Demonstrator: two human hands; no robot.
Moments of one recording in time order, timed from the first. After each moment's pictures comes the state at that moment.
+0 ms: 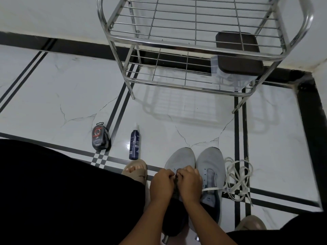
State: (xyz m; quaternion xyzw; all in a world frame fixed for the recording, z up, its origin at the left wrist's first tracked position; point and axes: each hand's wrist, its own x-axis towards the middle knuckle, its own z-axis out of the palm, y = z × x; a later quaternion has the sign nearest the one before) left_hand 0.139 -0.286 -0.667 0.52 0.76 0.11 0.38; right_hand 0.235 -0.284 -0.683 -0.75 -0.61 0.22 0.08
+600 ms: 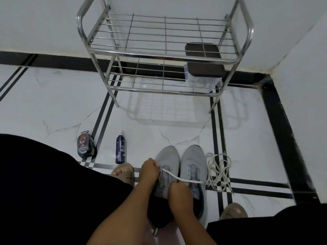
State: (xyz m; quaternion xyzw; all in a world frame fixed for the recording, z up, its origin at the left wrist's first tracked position) left_hand 0.141 -0.251 -0.673 0.44 0.78 0.10 0.43; right_hand 0.251 -0.326 -0.636 -0.73 -0.61 0.28 -0.09
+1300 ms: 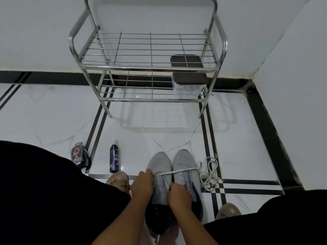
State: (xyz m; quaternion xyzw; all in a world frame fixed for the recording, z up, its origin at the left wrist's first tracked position) left_hand 0.139 -0.279 -0.667 0.64 0.71 -0.06 0.28; right_hand 0.266 -0.320 -0.636 -0.78 -0.53 0.34 -0.06
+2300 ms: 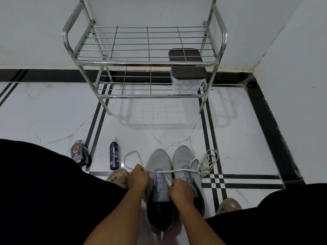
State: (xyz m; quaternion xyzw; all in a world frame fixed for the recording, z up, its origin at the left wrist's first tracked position) left_hand 0.125 -0.262 -0.673 0.43 0.81 0.07 0.40; right_hand 0.274 -0.316 -0.649 -0.80 -0.48 0.37 -0.04
